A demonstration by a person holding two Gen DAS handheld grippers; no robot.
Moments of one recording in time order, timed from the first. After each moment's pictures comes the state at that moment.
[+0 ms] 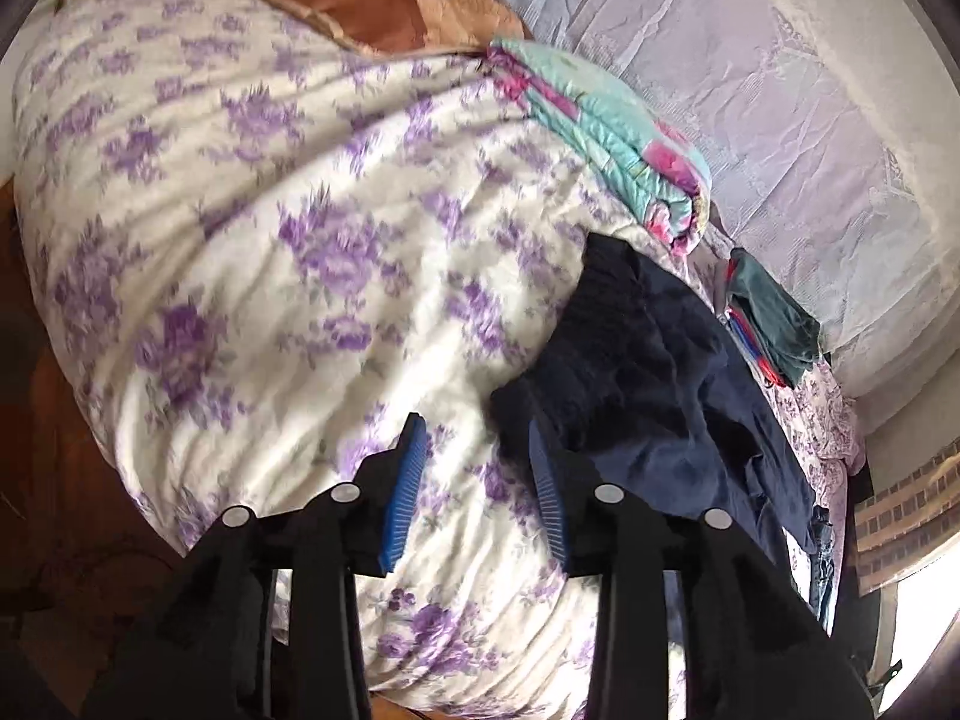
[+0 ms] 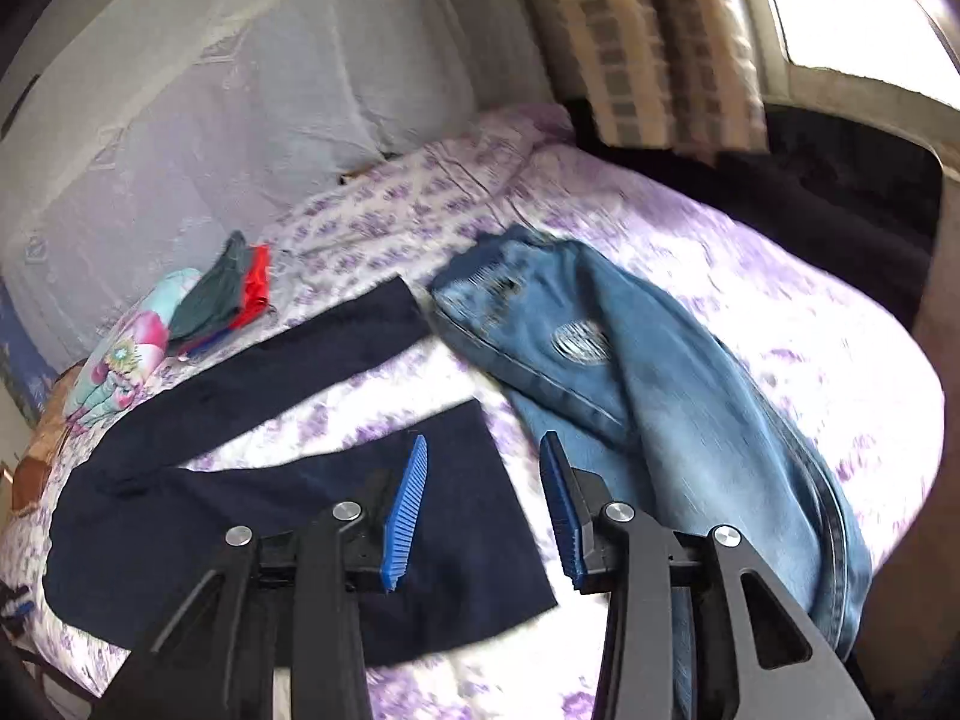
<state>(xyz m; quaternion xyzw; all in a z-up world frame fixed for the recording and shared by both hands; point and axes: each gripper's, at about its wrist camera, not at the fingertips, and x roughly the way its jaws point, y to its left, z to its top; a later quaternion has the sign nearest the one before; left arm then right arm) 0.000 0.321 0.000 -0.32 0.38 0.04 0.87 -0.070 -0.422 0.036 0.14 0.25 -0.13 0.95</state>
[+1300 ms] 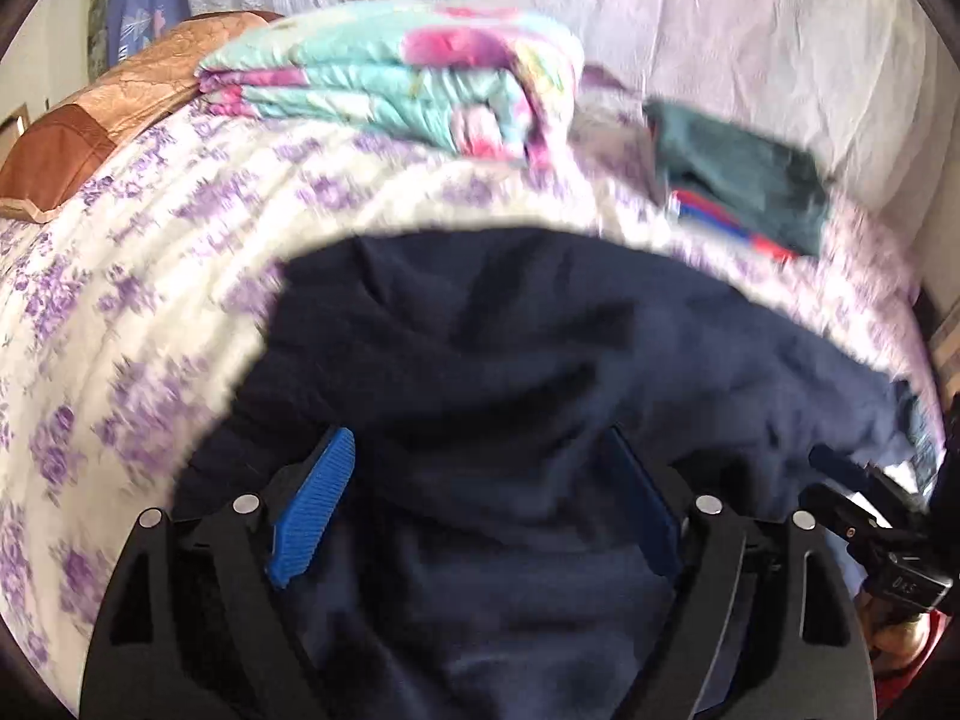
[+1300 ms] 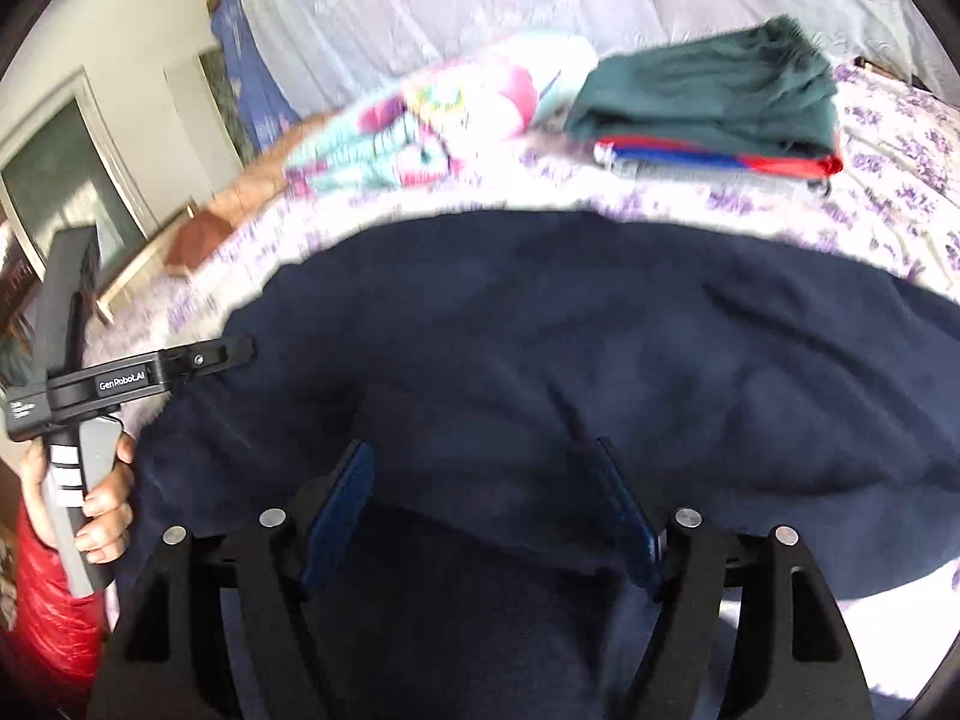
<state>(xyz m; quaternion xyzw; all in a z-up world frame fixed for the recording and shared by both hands) 0.220 0.165 0.006 -0.11 0.43 -0.03 0.90 0.217 -0.148 -0.021 0.05 0.37 0.22 0.90</state>
